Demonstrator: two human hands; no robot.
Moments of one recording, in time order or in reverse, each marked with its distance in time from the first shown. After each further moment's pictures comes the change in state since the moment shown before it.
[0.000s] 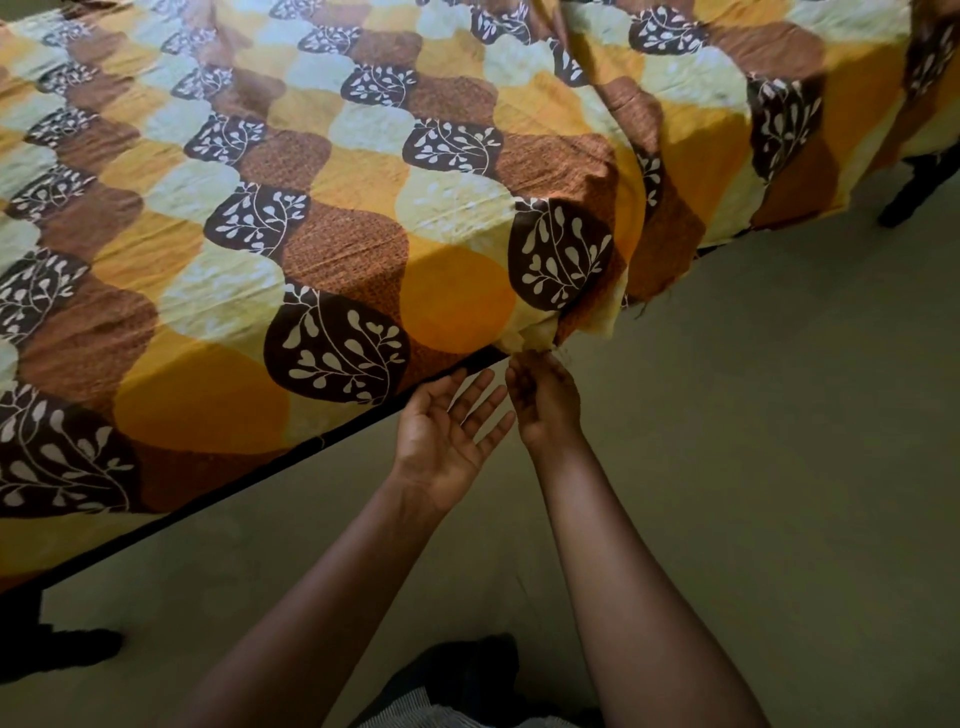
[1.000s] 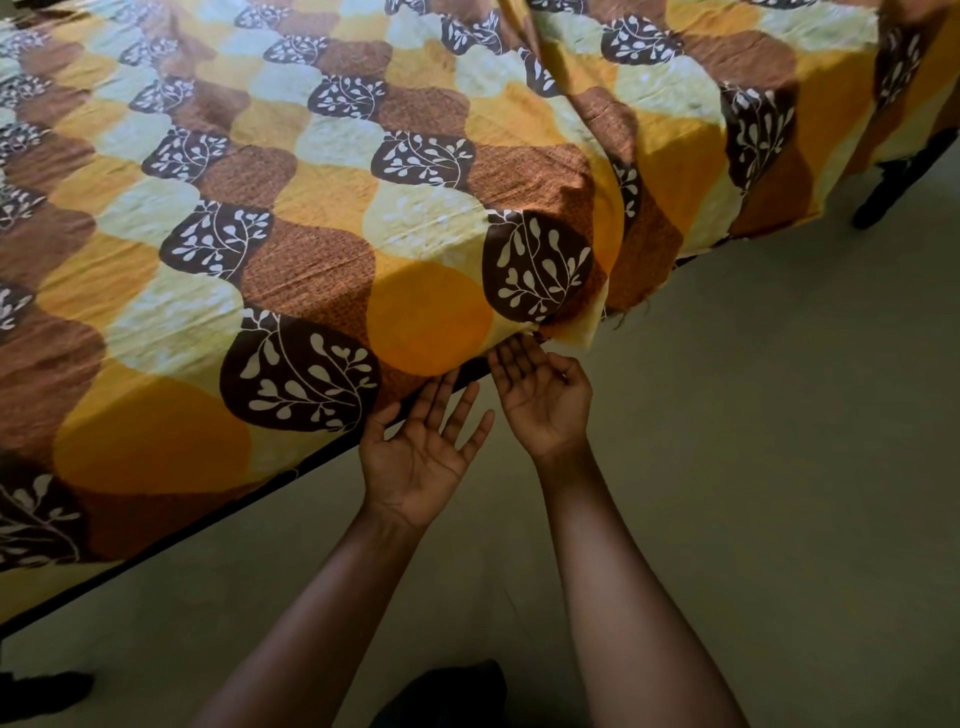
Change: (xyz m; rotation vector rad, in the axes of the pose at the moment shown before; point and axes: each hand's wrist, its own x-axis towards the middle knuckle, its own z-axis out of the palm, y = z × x) left_hand 0.031 -0.002 -0.016 -0.194 -0.240 0.040; right_hand 0.015 -0.025 -0.002 0.383 -0.393 0.138
